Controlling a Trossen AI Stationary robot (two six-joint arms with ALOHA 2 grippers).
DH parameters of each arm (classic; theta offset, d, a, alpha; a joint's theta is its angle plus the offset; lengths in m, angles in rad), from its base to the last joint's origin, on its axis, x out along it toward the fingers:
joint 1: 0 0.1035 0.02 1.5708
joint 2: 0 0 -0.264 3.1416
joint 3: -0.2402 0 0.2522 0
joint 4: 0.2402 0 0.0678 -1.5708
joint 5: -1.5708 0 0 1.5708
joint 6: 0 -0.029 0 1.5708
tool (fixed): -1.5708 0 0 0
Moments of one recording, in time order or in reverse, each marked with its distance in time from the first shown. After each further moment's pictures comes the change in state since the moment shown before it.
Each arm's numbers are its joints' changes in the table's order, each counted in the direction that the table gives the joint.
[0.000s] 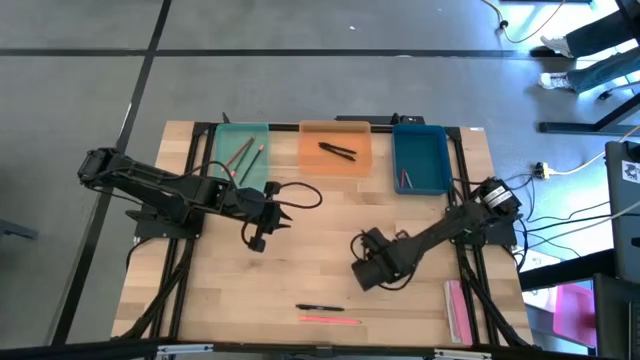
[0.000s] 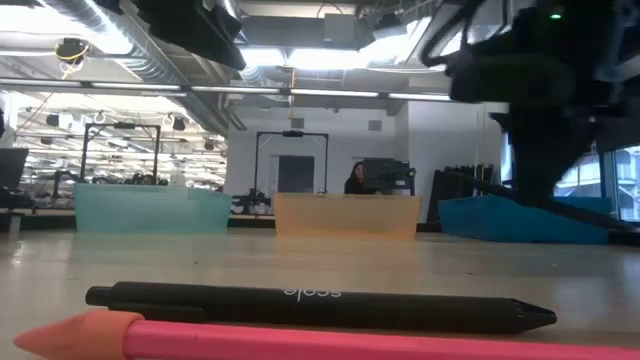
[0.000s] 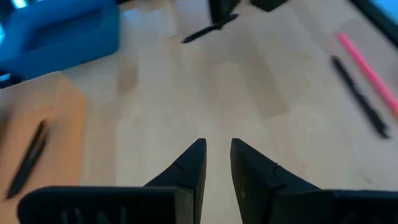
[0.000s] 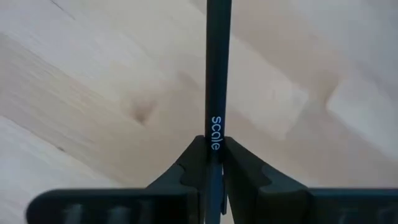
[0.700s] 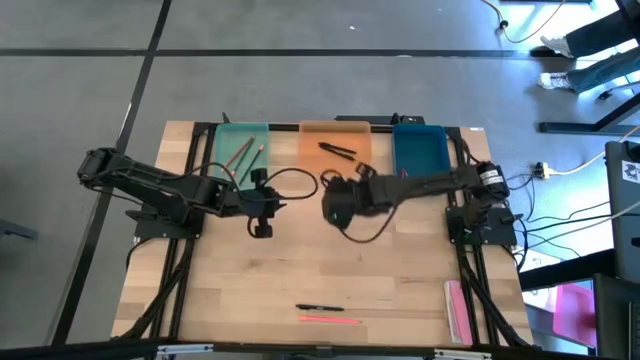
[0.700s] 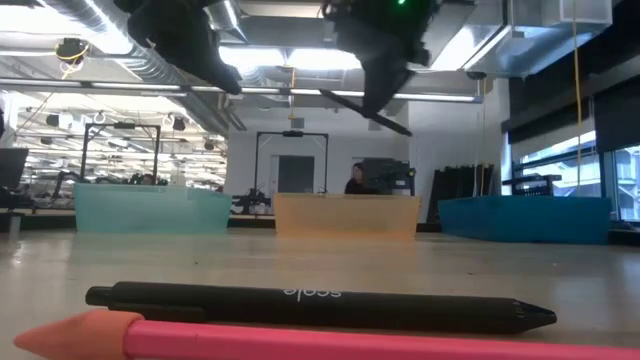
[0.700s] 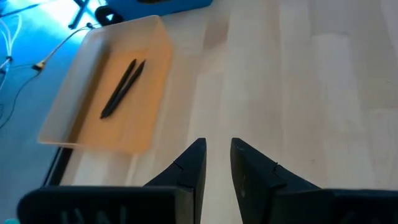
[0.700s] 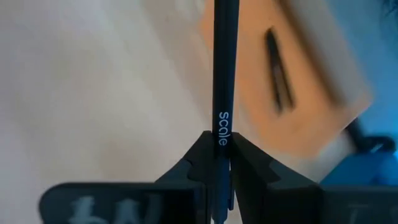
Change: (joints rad) left arm 0.001 0.005 0.000 0.107 -0.353 0.178; right arm -0.379 0.004 -0.353 0.025 0.286 0.963
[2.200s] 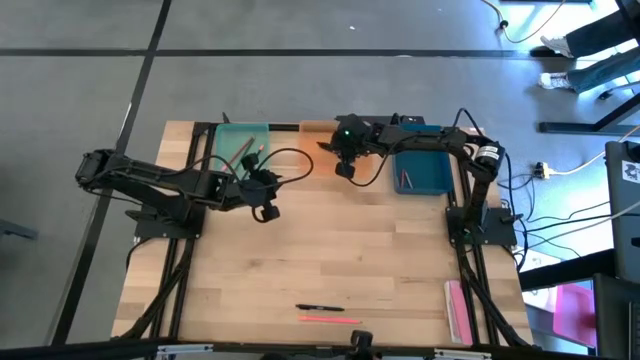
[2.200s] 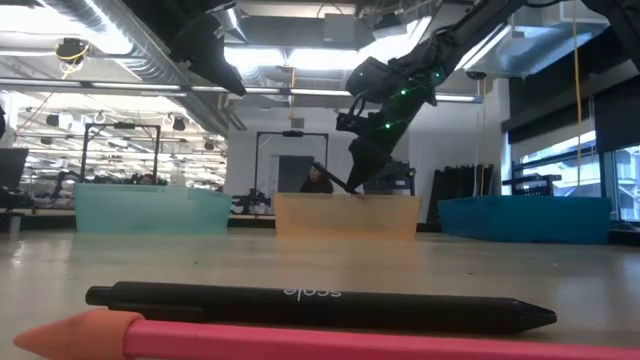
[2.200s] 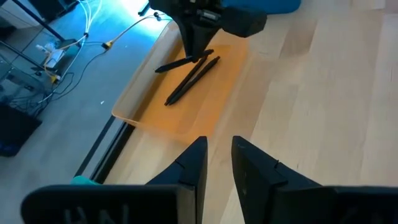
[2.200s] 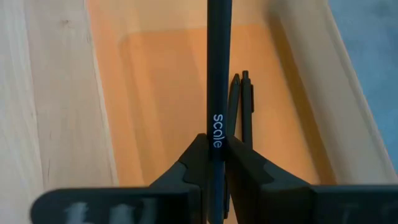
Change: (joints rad) left arm 0.080 0.016 0.000 -0.015 -0.194 0.084; right arm -0.603 -0.021 0.349 -0.765 -0.541 0.844
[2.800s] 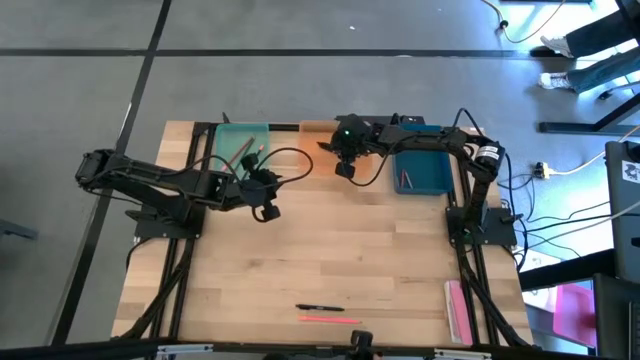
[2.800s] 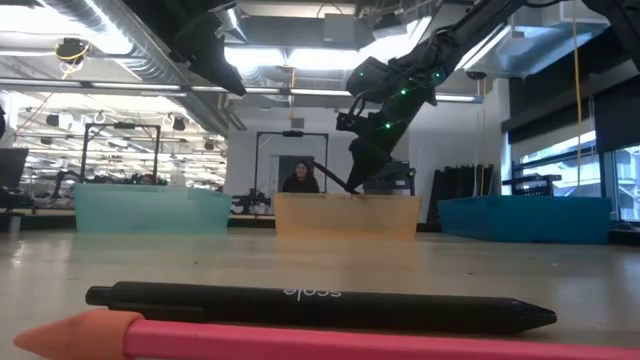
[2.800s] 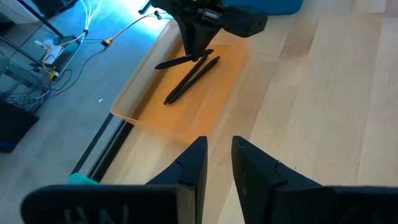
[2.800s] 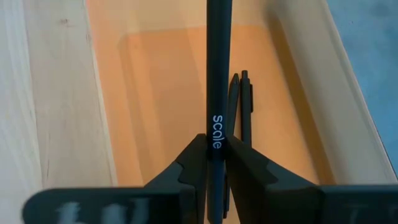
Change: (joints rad) left arm 0.000 0.000 0.000 0.000 0.000 0.023; right arm -0.001 0.000 0.000 0.002 0.000 0.002
